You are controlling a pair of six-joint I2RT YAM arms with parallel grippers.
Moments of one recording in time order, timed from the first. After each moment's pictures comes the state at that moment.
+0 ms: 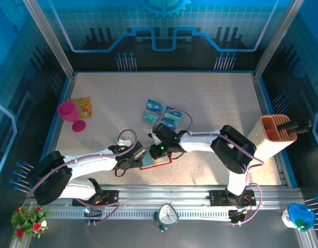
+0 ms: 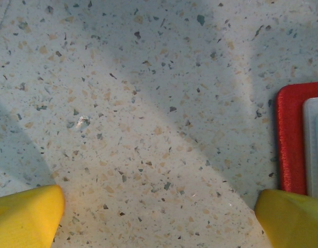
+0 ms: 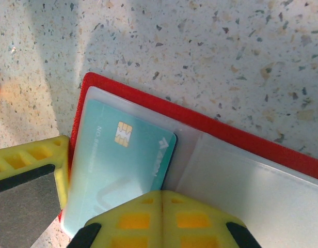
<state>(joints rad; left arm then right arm) -0.83 1.31 0.54 -0.62 -0.35 -1.00 0.90 1.84 0.99 -0.19 -0.29 0.51</state>
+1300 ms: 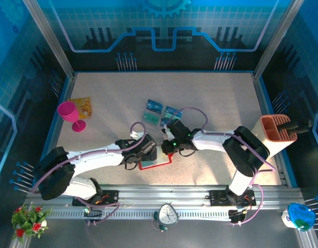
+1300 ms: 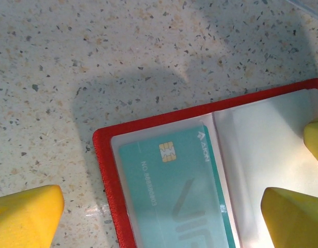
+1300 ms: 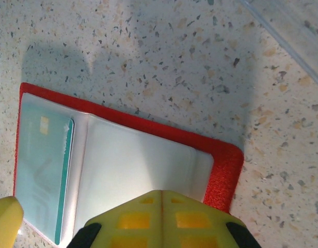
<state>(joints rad) -0.89 1.38 0.72 -0.54 -0.29 -0.96 0.76 1.71 0.85 -0.17 -0.29 0.47</state>
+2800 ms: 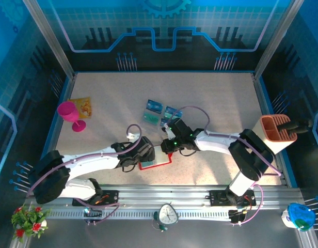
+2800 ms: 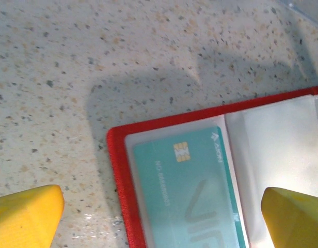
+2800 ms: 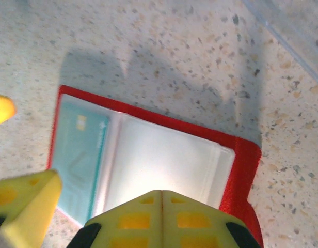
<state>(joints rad) -0.87 1.30 0.63 -0.48 -0.30 -0.98 0.76 1.63 0.84 -0.18 -0.31 0.47</state>
